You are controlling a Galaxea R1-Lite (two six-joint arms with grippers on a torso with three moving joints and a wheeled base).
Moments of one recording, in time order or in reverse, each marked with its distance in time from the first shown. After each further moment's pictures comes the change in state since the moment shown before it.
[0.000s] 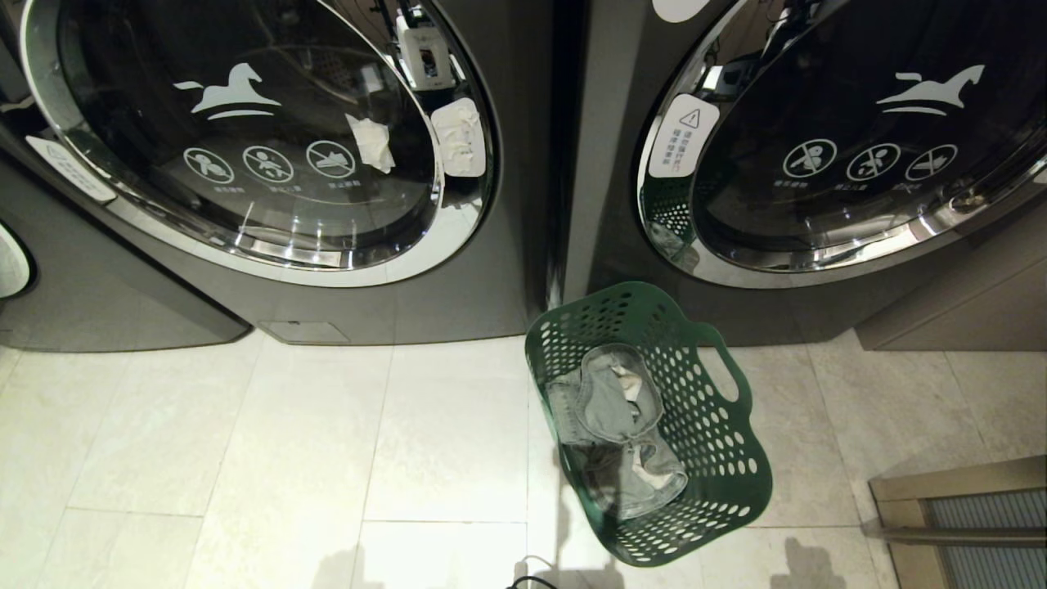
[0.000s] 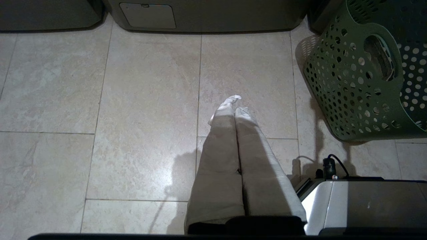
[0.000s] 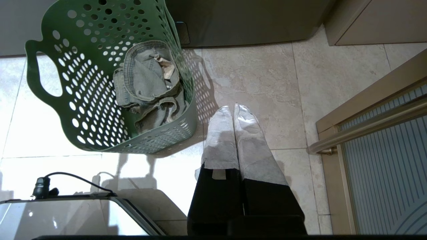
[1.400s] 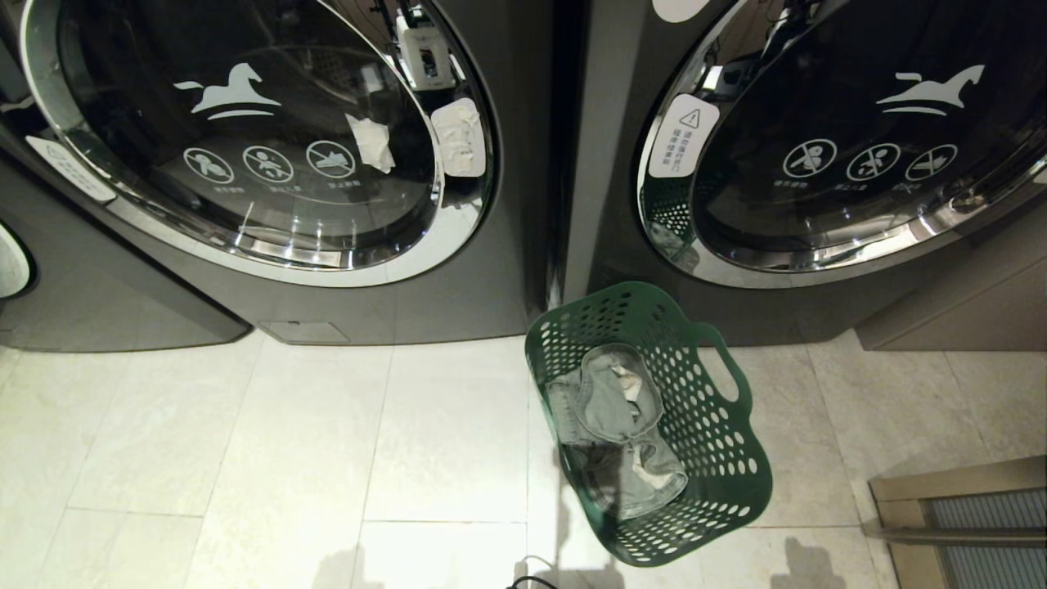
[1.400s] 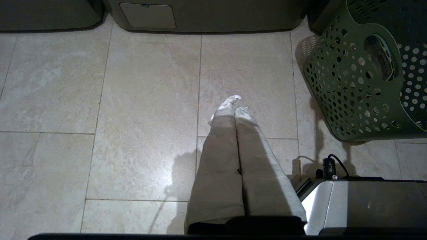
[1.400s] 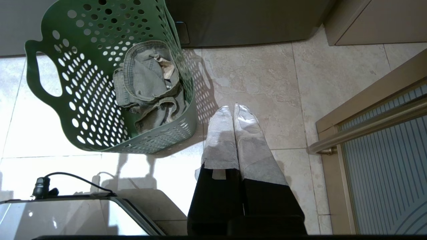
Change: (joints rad) left arm 0.000 0.000 0.000 0.000 0.000 0.000; right arm 0.000 0.000 0.000 0.000 0.000 0.000
